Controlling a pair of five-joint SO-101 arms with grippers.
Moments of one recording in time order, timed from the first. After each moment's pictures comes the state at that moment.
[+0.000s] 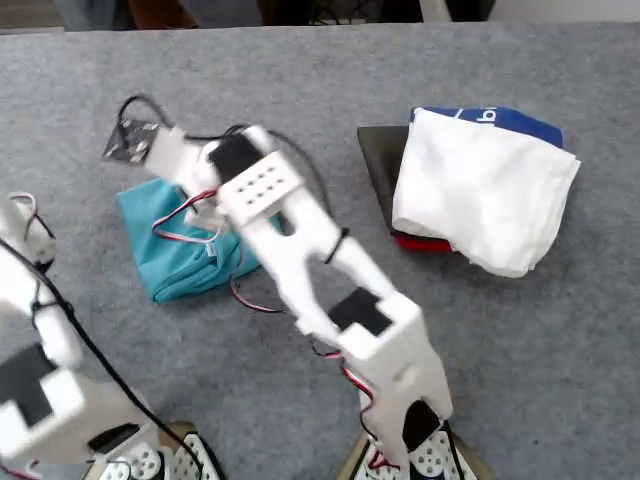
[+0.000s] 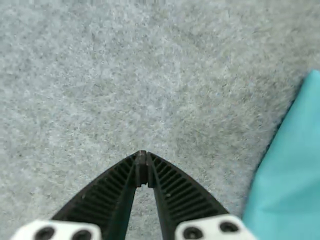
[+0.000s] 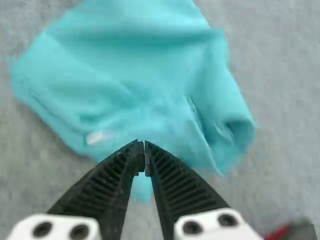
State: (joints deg) left arm -40.8 -4.1 21.3 66.0 3.7; right arm -40.8 32.4 -33.9 79.0 35.2
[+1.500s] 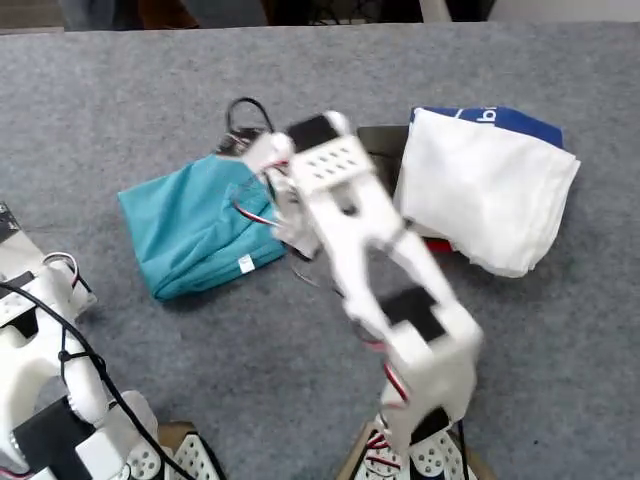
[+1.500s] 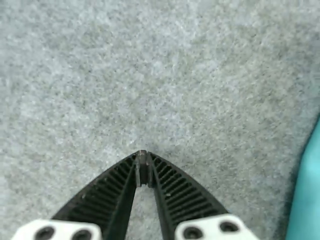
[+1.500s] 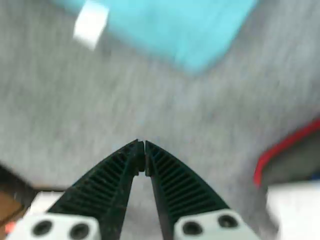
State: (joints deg) left arm -41.2 -19.9 56.2 39.3 3.6; right arm -25.5 15.4 -10.9 100.4 30.9
